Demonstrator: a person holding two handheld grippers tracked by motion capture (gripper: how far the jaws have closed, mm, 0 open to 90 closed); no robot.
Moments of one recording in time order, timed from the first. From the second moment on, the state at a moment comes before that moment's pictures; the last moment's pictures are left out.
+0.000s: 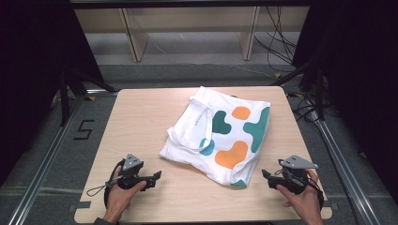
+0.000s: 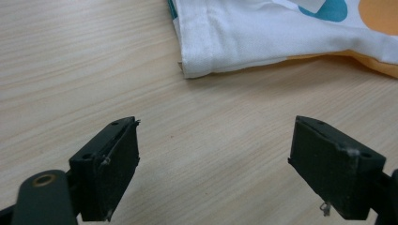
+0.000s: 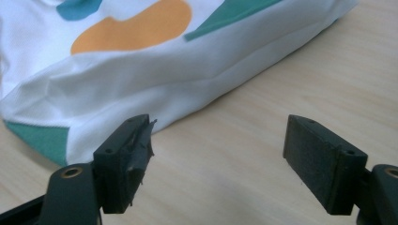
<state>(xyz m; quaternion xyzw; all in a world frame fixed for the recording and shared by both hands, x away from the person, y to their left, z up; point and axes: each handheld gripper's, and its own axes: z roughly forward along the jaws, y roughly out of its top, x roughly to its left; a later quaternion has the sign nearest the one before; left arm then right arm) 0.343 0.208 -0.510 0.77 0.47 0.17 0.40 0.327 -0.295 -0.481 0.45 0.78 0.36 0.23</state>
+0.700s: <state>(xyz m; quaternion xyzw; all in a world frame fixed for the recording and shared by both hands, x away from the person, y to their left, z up) 0.356 0.200 -0.509 0.76 0.48 0.17 0.41 0.330 -0.292 -0.487 0.45 0.79 0.35 0.22</state>
